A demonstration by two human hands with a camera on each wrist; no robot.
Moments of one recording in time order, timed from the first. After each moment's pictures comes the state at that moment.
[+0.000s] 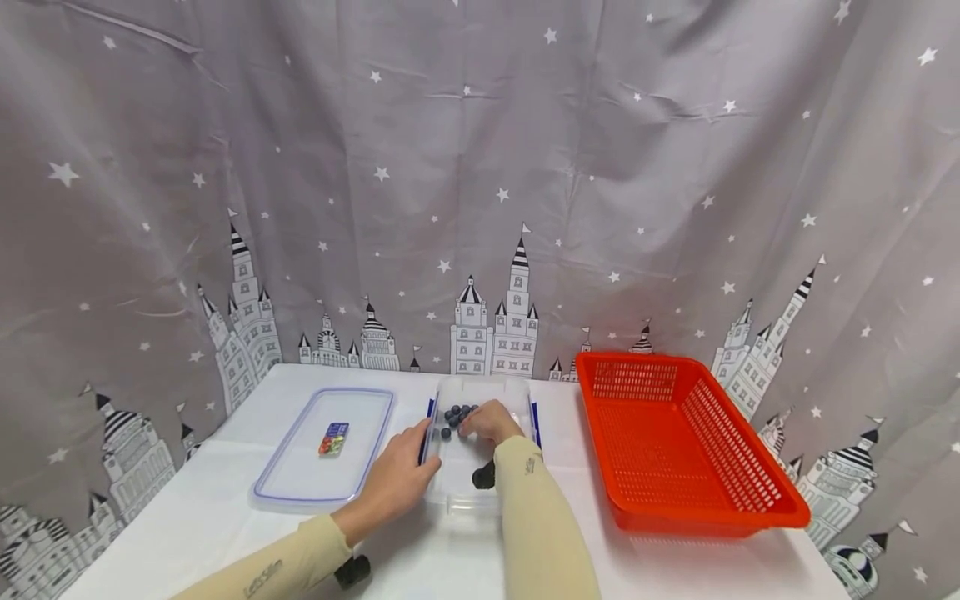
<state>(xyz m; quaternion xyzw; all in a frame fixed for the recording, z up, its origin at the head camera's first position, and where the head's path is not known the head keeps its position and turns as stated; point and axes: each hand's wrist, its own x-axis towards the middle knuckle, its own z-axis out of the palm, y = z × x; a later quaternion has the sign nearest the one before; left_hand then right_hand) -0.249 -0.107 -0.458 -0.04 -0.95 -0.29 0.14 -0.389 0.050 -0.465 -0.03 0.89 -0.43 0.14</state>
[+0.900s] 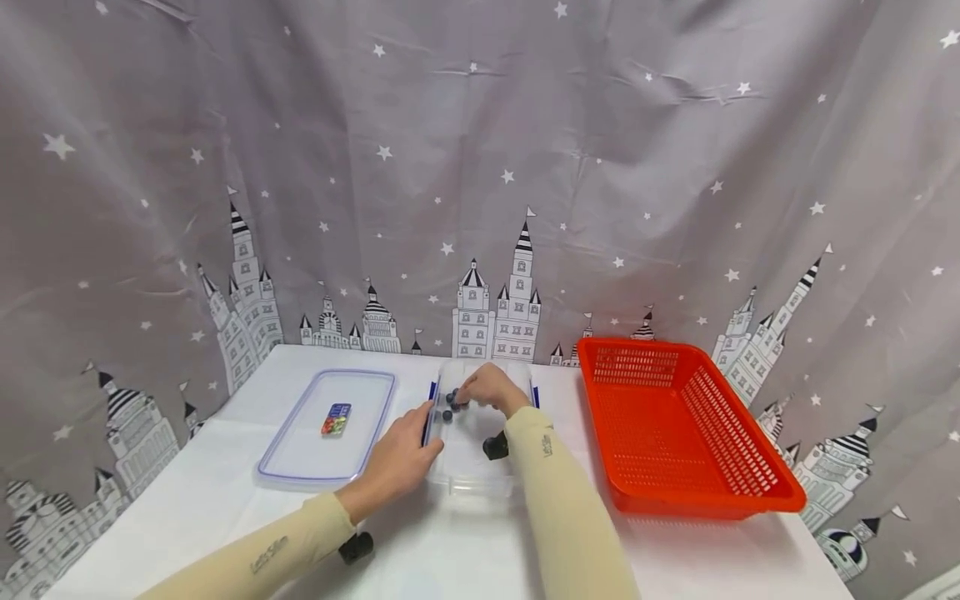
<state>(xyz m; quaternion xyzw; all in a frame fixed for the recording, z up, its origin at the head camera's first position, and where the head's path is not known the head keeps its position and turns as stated) -0.250 -0.107 -0.455 -0.03 -0.95 -0.29 0.11 -0.385 0.052 -0.411 -0.15 0.91 -0.35 0.15</state>
